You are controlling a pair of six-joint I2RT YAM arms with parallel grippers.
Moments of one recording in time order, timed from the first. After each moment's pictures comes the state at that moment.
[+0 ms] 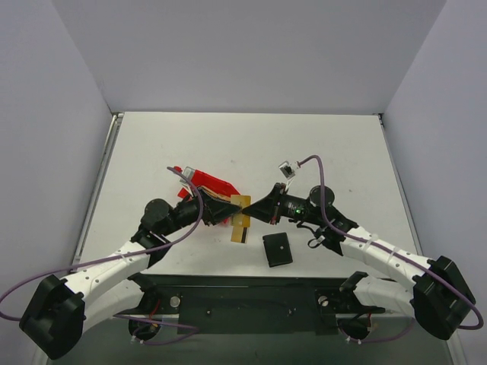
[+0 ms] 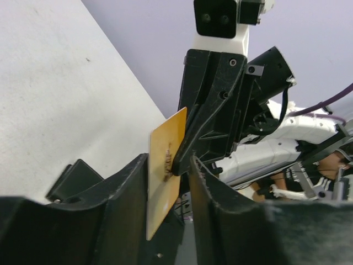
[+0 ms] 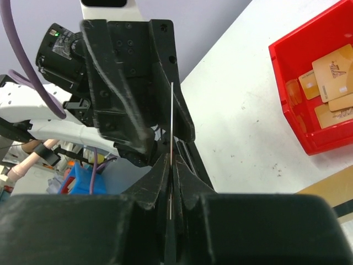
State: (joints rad) left arm -0.62 0.96 0.38 0.74 0.49 -1.01; right arm 0.69 1.09 0.50 0.59 -0.55 0.82
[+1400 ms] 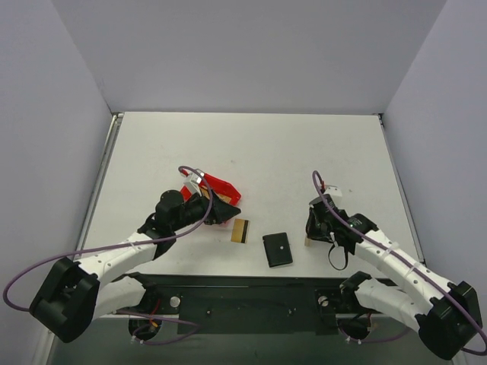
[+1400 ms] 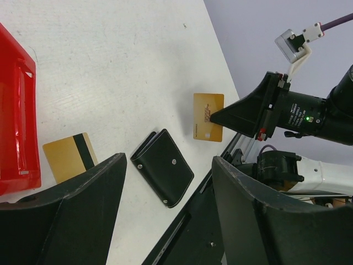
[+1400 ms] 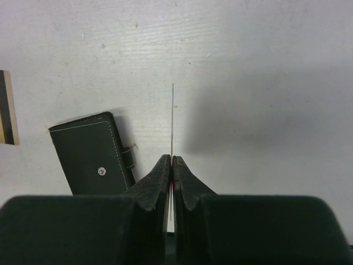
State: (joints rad) left arm -0.57 1.11 0.41 0.48 0.40 -0.85; right arm 0.59 0.95 0.59 -0.66 0.26 0.64
